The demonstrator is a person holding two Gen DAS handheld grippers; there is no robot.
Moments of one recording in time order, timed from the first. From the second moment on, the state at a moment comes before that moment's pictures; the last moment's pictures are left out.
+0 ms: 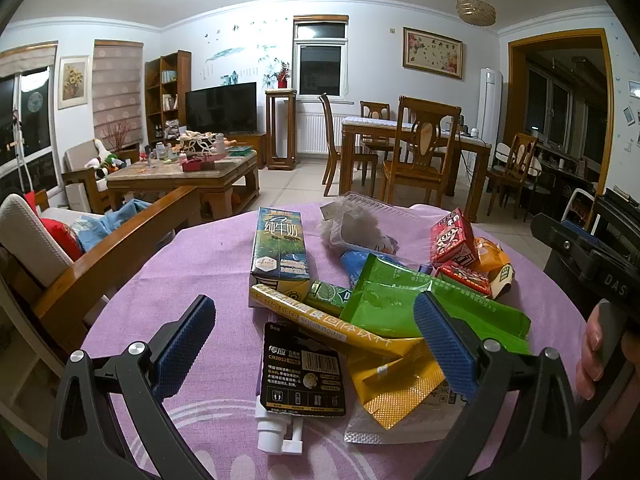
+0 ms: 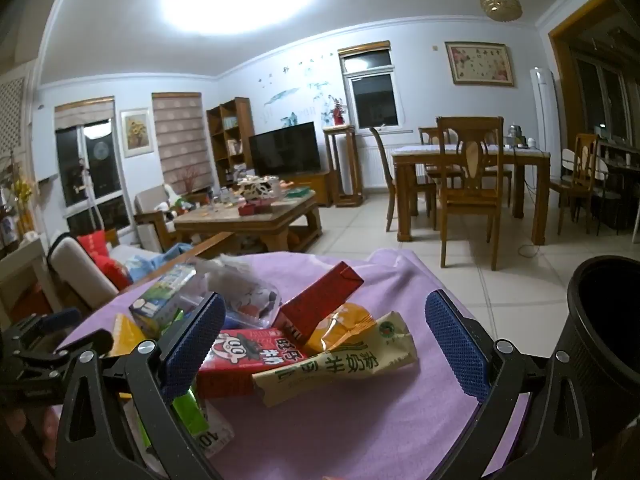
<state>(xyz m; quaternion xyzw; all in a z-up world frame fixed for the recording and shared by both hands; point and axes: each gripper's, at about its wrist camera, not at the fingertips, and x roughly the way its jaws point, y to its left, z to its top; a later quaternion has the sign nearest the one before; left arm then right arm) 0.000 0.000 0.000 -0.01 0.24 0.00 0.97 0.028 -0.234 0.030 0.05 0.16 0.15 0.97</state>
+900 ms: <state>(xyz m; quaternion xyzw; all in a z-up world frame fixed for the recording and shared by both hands) 0.000 0.000 0.000 -0.01 0.24 0.00 0.97 0.028 -0.236 0.030 0.06 0.16 0.15 0.97</state>
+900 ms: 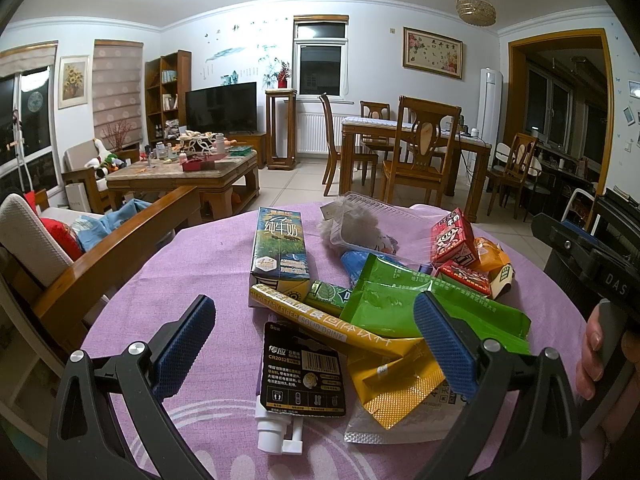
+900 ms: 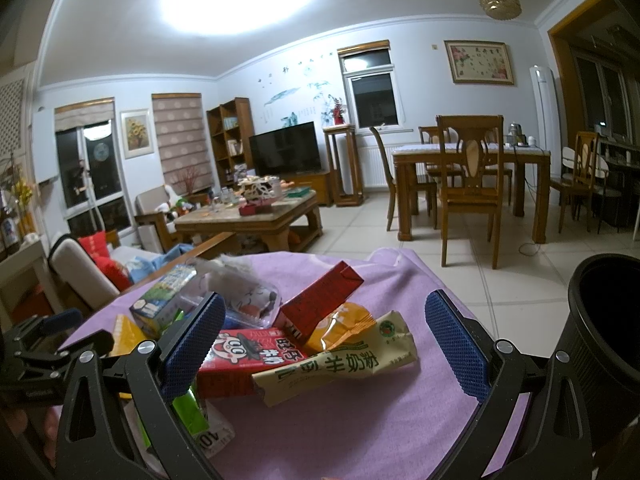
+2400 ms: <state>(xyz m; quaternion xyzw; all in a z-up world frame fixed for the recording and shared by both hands) 0.139 0.065 -0.036 -0.06 0.44 -0.03 0.89 0.177 -0.089 0.031 -0.17 0.41 0.36 0.82</state>
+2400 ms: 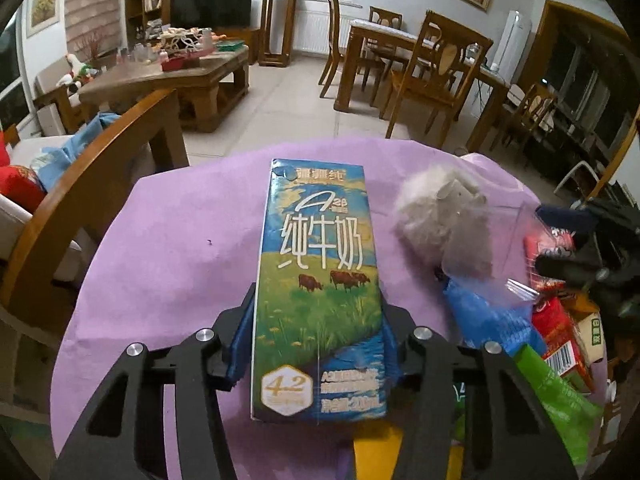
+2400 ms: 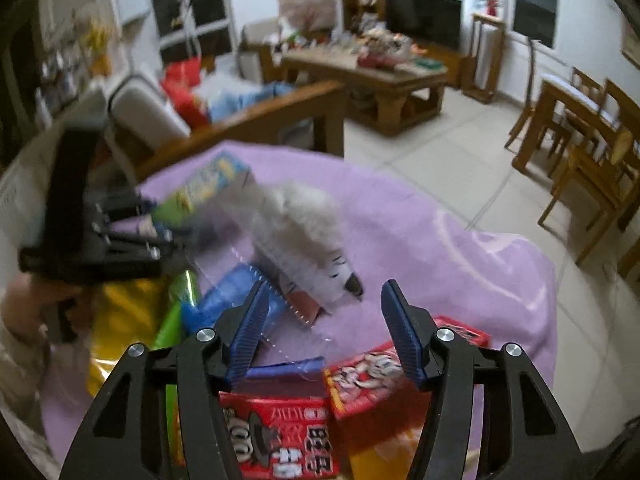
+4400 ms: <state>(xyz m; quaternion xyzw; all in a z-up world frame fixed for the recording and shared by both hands) 0.154 -0.389 -0.009 -0.06 0.42 -0.39 0.82 -0.006 -0.625 -0.030 0.27 0.26 0.03 0.93</state>
